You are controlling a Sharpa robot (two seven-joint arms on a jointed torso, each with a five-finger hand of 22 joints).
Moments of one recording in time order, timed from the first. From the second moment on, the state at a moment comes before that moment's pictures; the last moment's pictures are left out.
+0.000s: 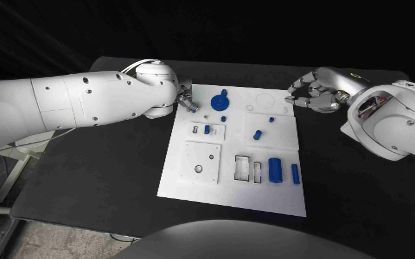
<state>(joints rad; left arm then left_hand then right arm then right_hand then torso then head) 1.41 -0.74 -0.22 1.48 -1.27 0.07 -0.66 1.18 0.06 -0.04 0.28 0.64 1.09 0.01 0.23 1.08 1.47 -0.04 1.57 1.31 1.47 -0.08 1.57 1.31 0.03 1.46 0.03 1.43 1.31 1.37 -1.02 -0.16 1.77 -1.42 -0.32 -0.32 1.30 0.02 0.06 0.26 0.32 0.91 0.09 0.13 0.27 1.46 -0.02 1.48 1.31 1.47 -0.08 1.38 1.31 0.09 1.41 0.04 1.00 1.31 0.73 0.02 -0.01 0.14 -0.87</state>
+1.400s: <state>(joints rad) 1.38 -0.93 -0.23 1.73 -1.22 -0.05 -0.65 1.23 -0.02 0.17 0.29 0.59 1.09 0.02 0.21 1.10 1.46 -0.04 1.57 1.31 1.46 -0.09 1.57 1.31 0.03 1.45 0.03 1.42 1.31 1.37 -1.03 -0.16 1.77 -1.42 -0.32 -0.32 1.31 0.02 0.07 0.26 0.34 0.91 0.09 0.12 0.27 1.46 -0.01 1.48 1.31 1.47 -0.08 1.38 1.31 0.09 1.41 0.04 0.99 1.31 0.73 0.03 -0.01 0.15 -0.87</state>
